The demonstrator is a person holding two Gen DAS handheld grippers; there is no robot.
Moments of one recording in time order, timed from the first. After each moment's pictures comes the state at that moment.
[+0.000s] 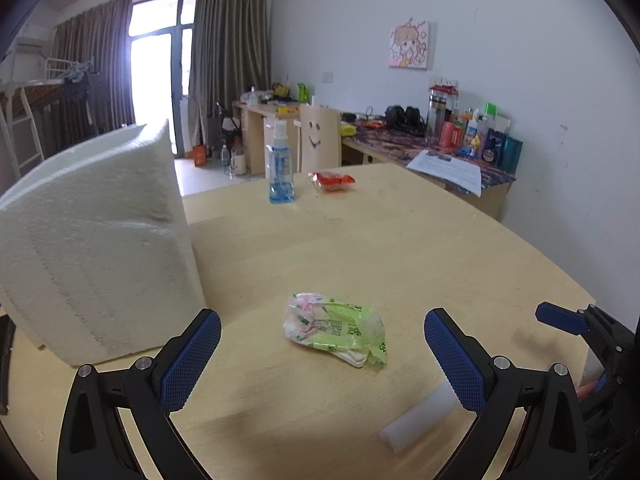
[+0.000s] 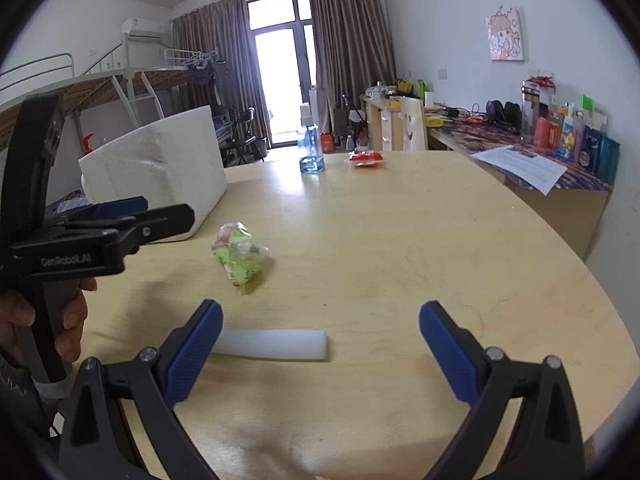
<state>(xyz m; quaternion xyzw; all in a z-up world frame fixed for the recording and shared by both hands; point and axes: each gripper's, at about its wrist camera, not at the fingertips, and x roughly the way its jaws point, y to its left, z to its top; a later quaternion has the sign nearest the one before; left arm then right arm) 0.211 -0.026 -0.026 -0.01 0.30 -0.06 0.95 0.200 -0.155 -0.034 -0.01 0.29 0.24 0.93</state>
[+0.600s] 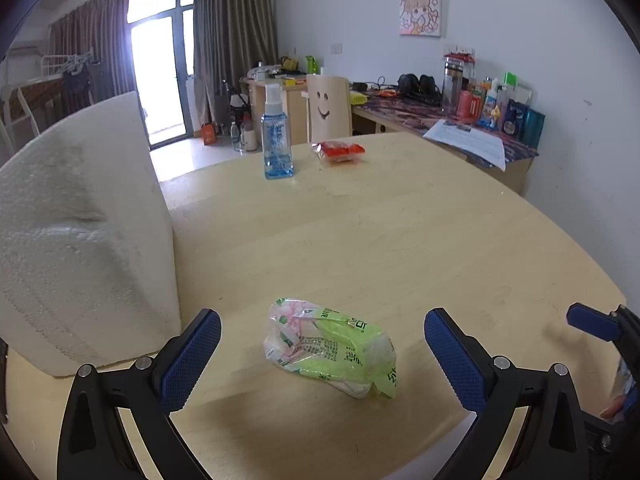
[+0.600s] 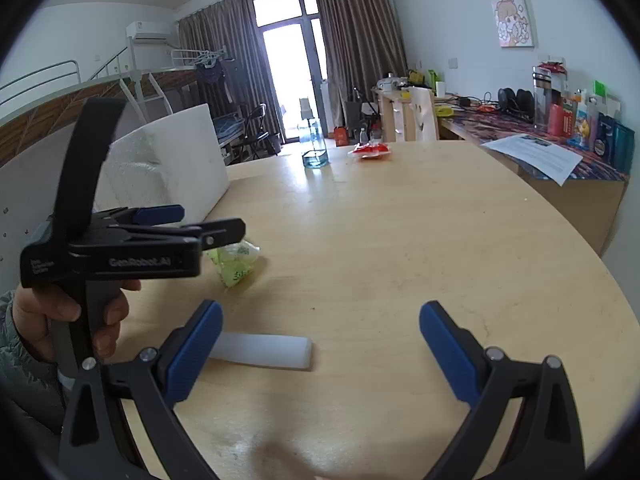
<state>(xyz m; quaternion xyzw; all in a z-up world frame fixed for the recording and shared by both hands) 0.257 -0.046 -0.047 0.01 0.35 -0.03 0.94 0.219 -0.168 -0.039 0.00 0.30 0.27 0.91</state>
